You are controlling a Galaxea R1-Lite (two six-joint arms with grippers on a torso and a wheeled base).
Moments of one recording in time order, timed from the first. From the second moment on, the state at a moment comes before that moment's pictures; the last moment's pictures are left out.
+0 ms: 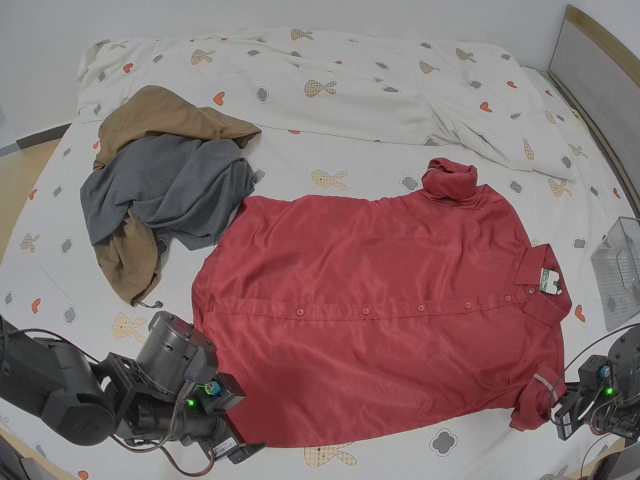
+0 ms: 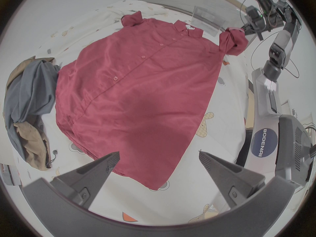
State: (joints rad) left arm -0.69 1.68 -0.56 -0.14 0.04 0.32; right arm 0.59 1.11 -0.25 0.01 -0.47 -0.01
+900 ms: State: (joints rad) left arm -0.76 1.85 -0.51 -0.35 0.11 0.33; right arm 0.37 1.21 -0.47 0.00 -0.20 -0.01
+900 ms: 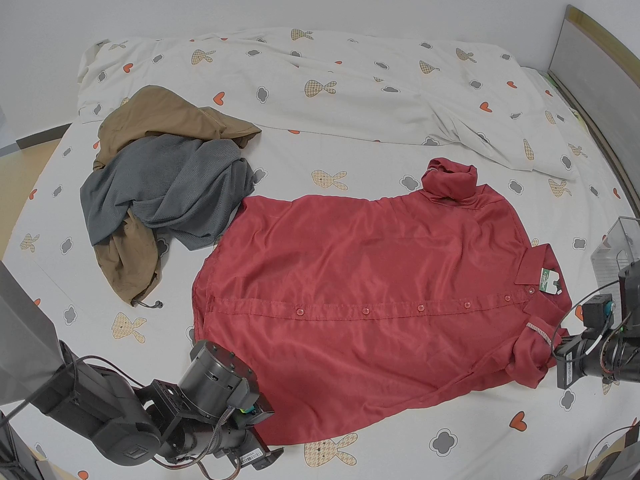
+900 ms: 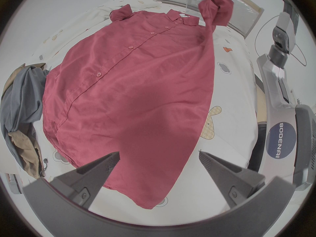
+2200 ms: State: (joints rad) left arm -0.78 1.94 -0.47 -0.55 0.18 0.36; right arm 0.24 1.32 -0.56 0.00 -0.14 0.00
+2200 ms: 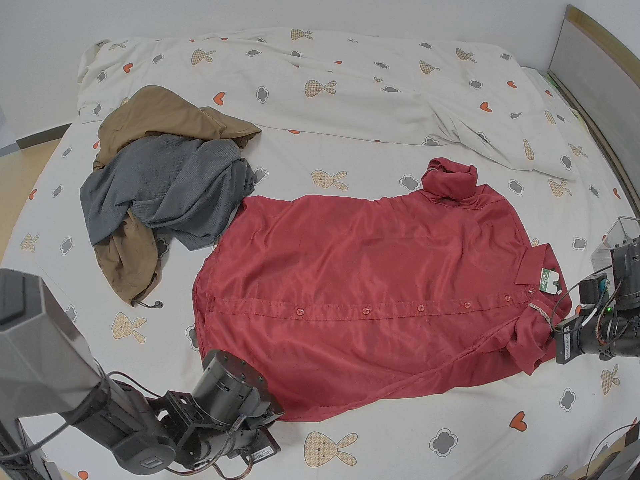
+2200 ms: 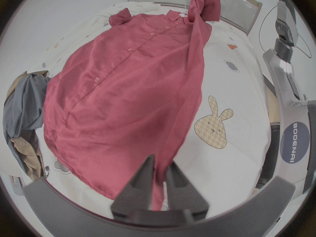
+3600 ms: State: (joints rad) left arm -0.60 1.96 -1.00 -0.20 0.18 0.46; right arm 0.21 1.35 -0.55 -0.08 -0.20 -0.01
